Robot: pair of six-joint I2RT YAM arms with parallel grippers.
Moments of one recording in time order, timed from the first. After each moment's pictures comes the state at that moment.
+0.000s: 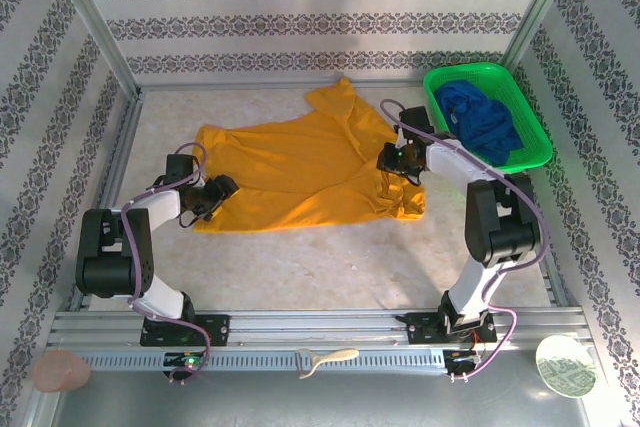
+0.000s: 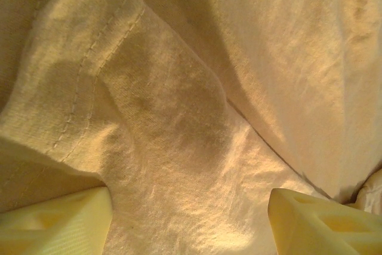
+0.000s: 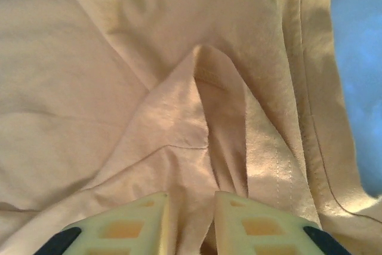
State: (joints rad) left arm 0.08 1.55 0.71 -0.21 0.45 -0.71; right arm 0.19 1.78 1.20 -0.54 -0.22 0.44
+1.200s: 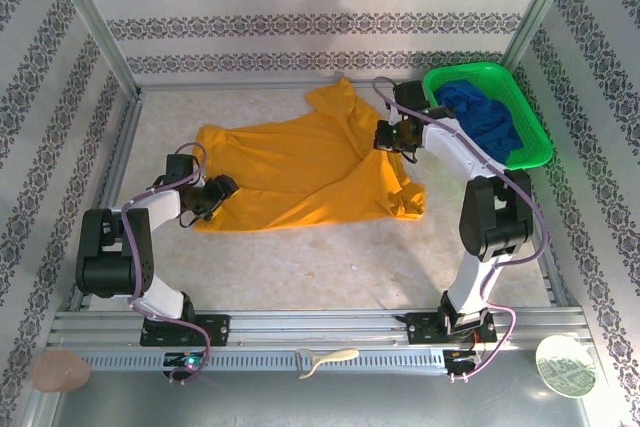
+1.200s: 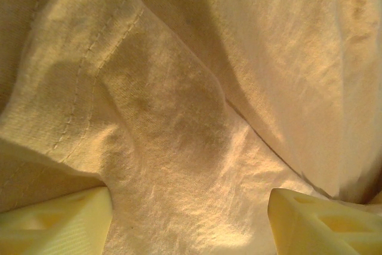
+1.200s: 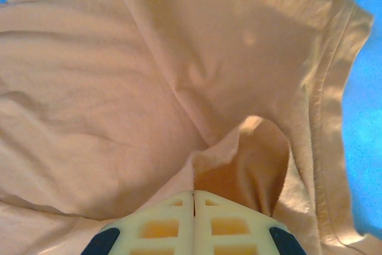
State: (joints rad) left arm 0.08 1.55 0.71 -0.21 0.45 -0.71; right arm 0.22 1.83 1.49 -0.71 -0.18 0.34
